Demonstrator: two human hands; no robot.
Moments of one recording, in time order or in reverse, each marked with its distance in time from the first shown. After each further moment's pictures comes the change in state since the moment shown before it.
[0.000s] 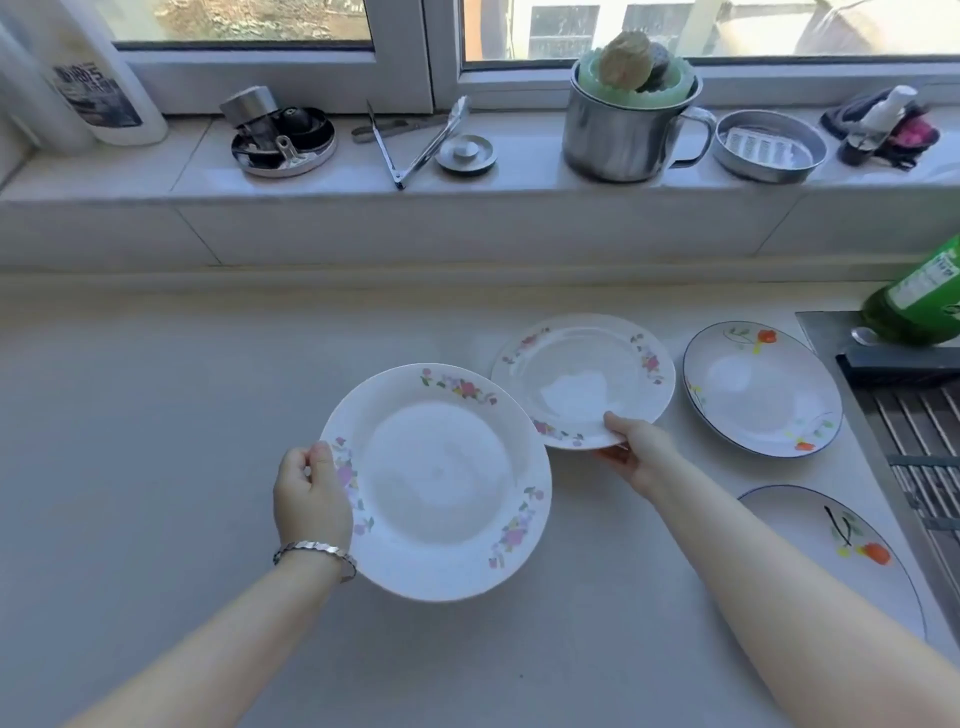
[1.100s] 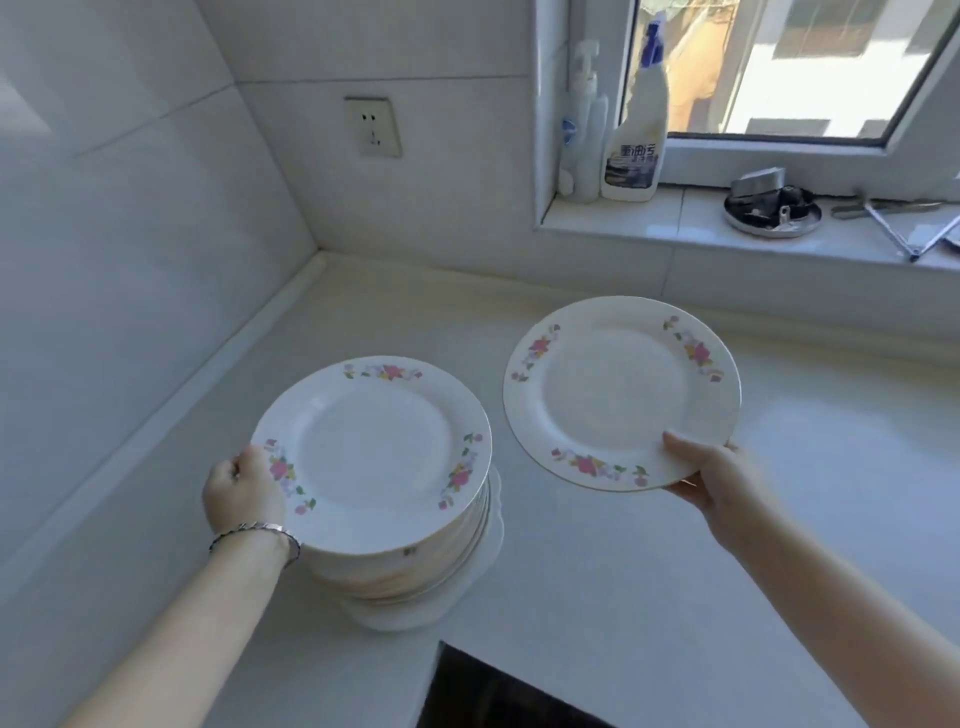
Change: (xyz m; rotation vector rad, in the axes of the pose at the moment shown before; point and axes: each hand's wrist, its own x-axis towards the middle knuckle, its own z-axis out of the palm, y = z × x) left_hand 0.206 -0.101 -0.515 -0.024 0.584 -0.113; right_hand -0.249 0.231 0.374 -0.208 -0.370 -0.259
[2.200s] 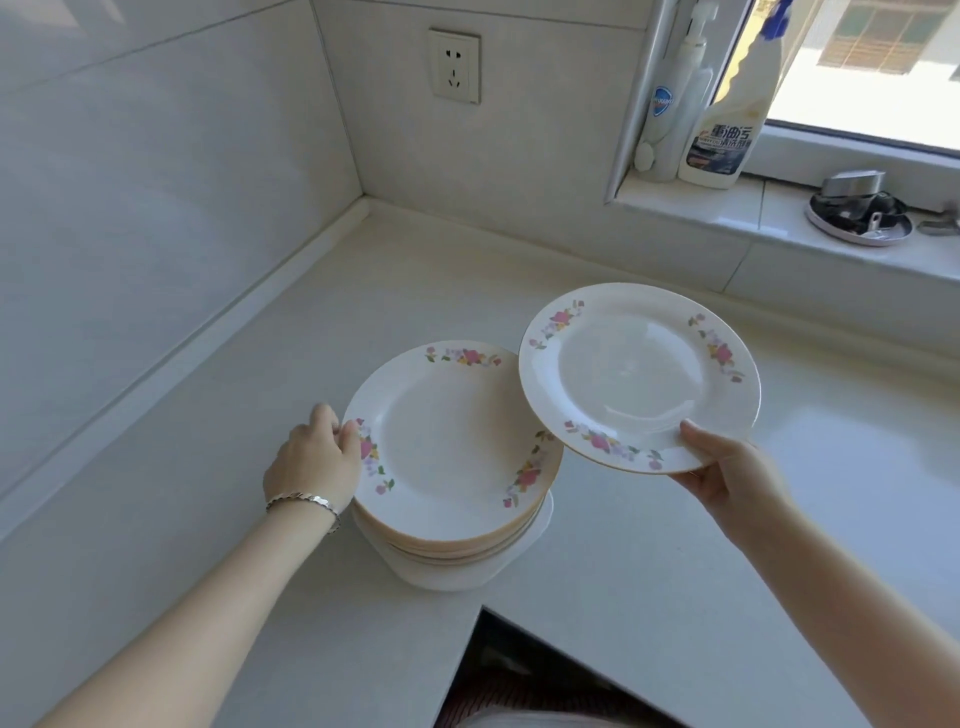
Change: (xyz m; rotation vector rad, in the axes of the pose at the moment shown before) left_hand 0.062 -0.075 0.000 0.665 -0.304 0.338; right_hand -0.010 0.032 0.053 0.061 -0.123 0.026
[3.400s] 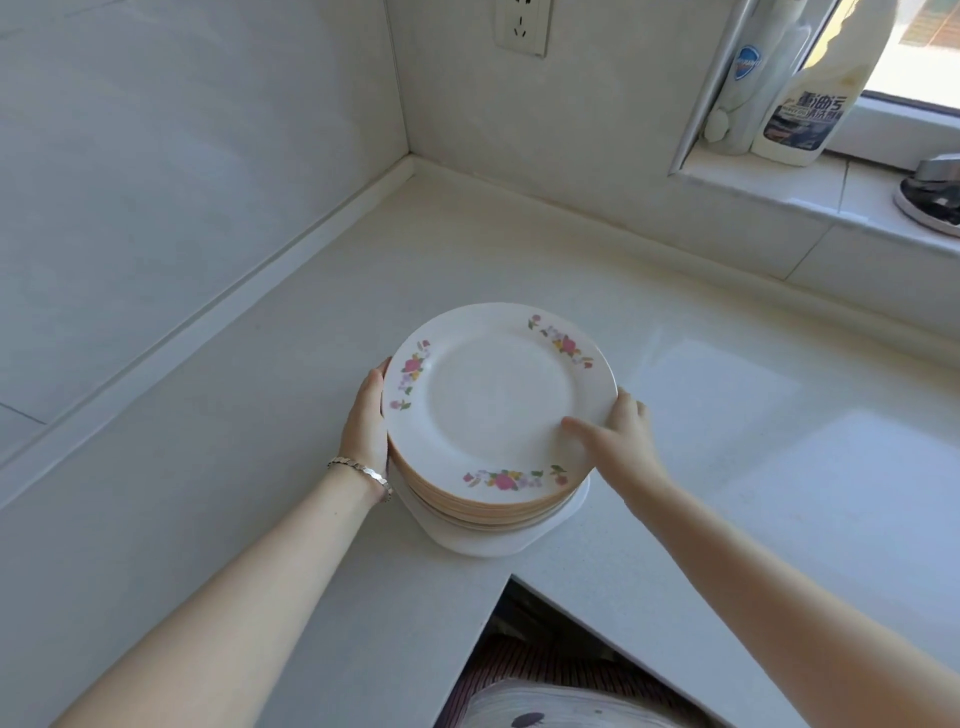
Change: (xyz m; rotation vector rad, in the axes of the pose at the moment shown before) left_hand -0.007 0.006 0.011 -1.299 -0.260 -0.342; right_hand -0.002 0.075 0.100 -0.951 -0.087 -0.165
